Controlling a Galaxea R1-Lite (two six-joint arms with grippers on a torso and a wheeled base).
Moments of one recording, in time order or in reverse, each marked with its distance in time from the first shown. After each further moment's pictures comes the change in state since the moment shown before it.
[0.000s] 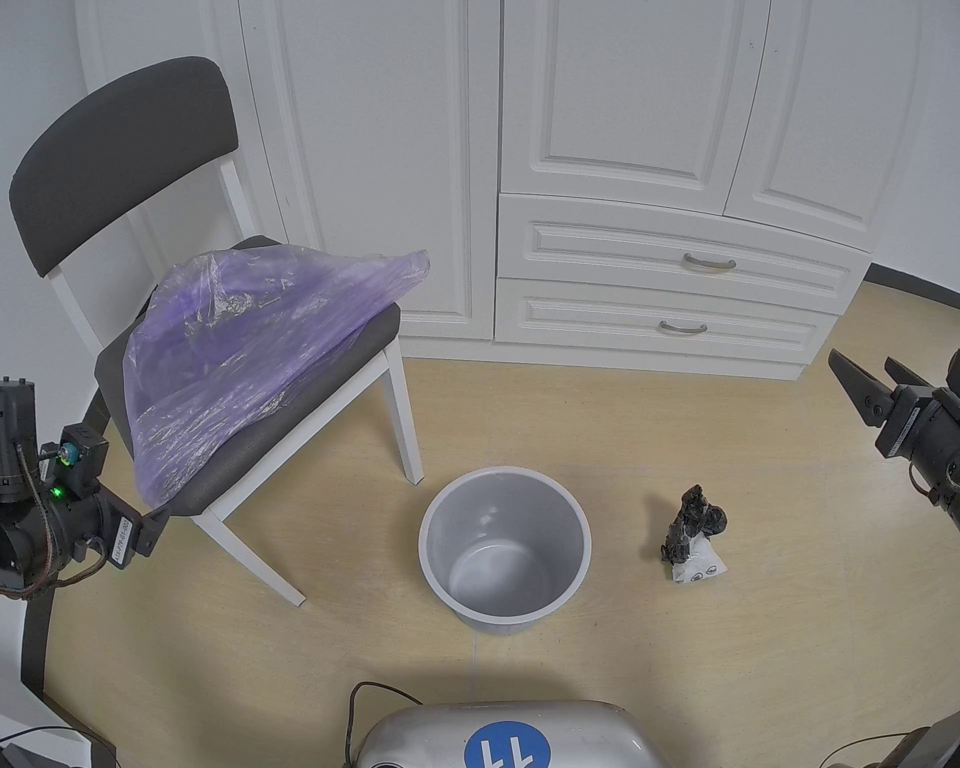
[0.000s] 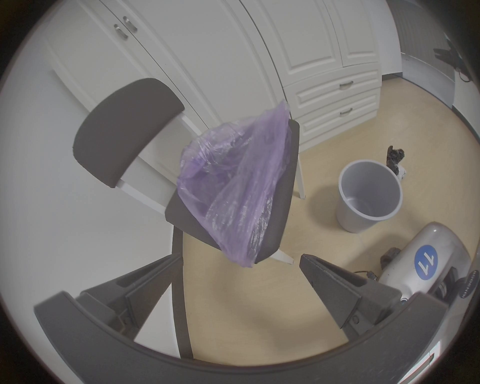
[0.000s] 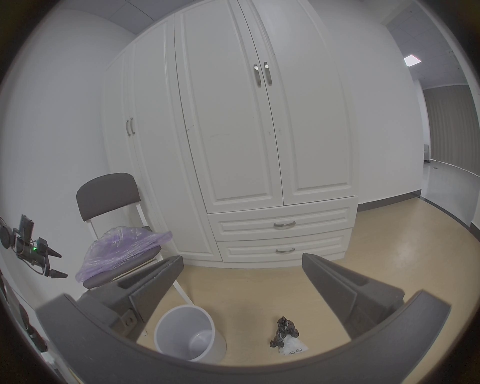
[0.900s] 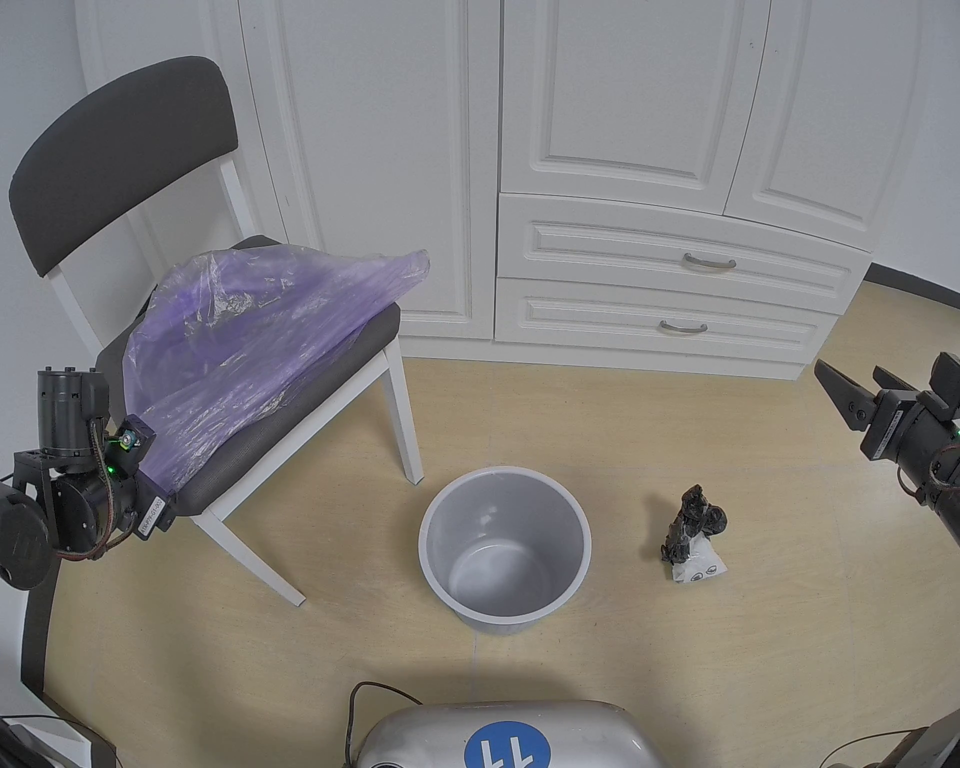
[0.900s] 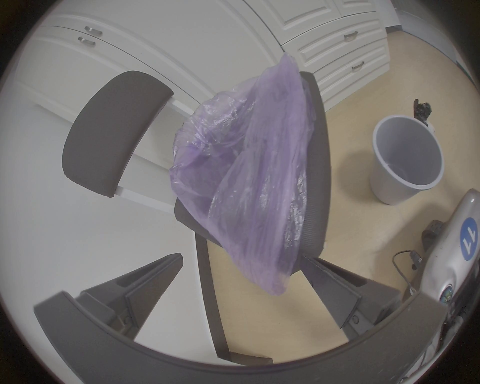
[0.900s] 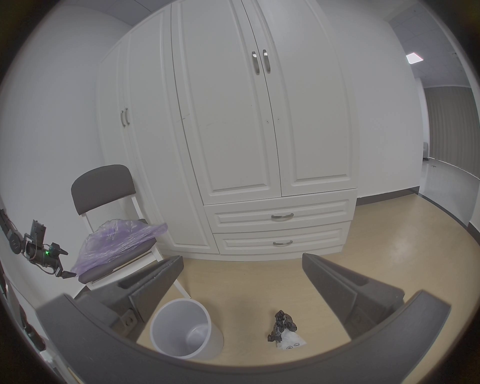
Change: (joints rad) left arm 0.026 0.284 -0.041 -0.213 0.179 0.160; right arm -0.013 0.058 -0.008 -0.001 0.001 0.002
